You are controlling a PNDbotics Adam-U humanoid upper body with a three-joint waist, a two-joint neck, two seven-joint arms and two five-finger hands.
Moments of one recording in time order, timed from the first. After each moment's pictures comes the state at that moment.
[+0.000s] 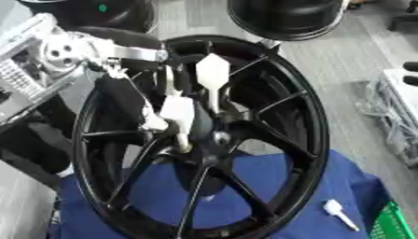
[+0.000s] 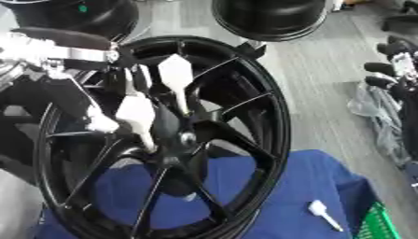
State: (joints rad) left arm -1.05 0.85 -0.67 -1.80 -0.18 0.43 -0.79; right arm -0.27 -0.50 0.03 -1.94 -0.24 0.16 -0.27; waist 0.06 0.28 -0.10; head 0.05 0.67
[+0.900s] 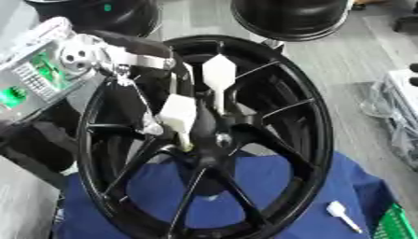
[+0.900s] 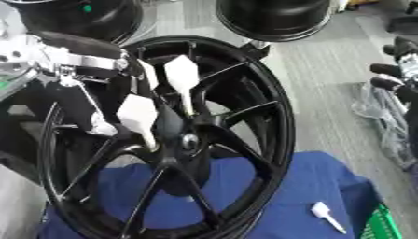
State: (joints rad) left arm -1.05 0.84 -0.69 -1.78 -0.25 0.38 -0.84; right arm -0.27 -0.50 0.03 -1.94 -0.24 0.16 -0.27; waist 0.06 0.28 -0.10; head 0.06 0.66
